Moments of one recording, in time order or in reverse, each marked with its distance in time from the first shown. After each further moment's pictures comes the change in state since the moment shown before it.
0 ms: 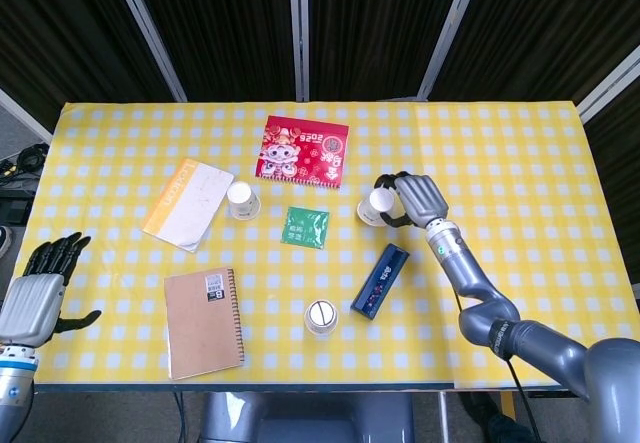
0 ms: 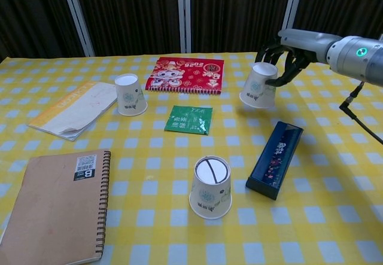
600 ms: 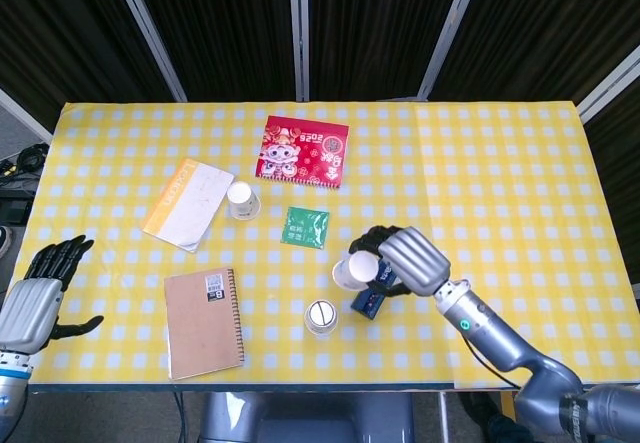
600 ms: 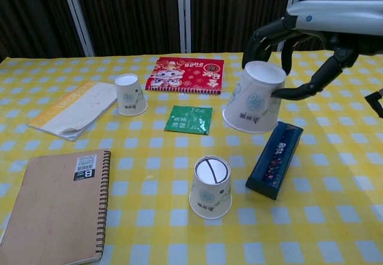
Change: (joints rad) left arm 0.010 0.051 0.031 -0.012 0.087 0.012 -0.120; right arm -0.155 0.403 -0.143 -0.735 -0.316 0.198 -0.084
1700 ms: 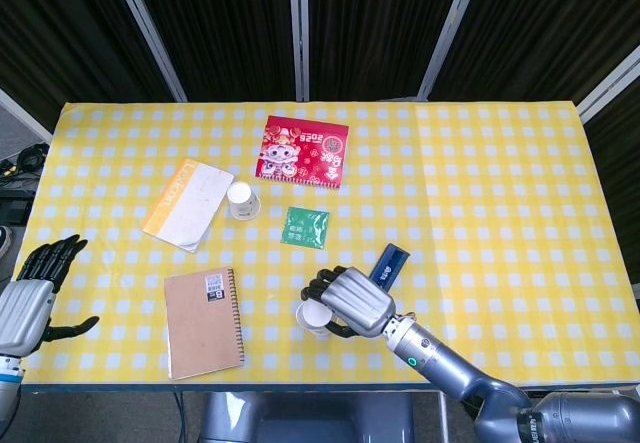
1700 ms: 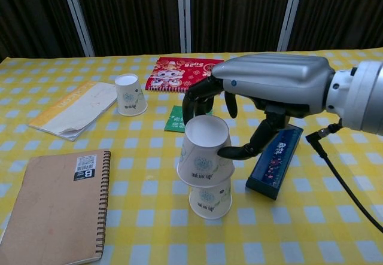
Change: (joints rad) left arm 0.008 0.018 0.010 0.016 0.034 0.021 -0.065; right arm 0.057 -0.205 -0.011 -0.067 0.104 -0.071 -0.395
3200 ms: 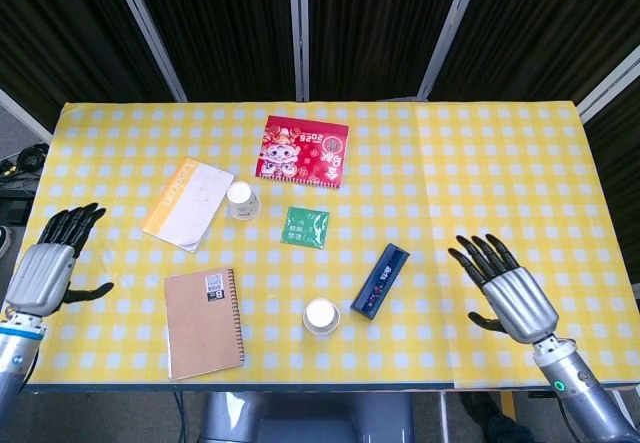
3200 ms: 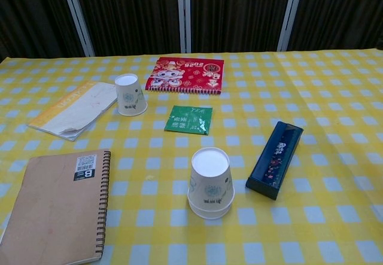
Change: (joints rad) left arm -0.147 -0.086 -0.109 0.148 -0.065 -0.116 -0.006; right arm -0.387 0.241 -0.219 0.330 -0.264 0.546 0.347
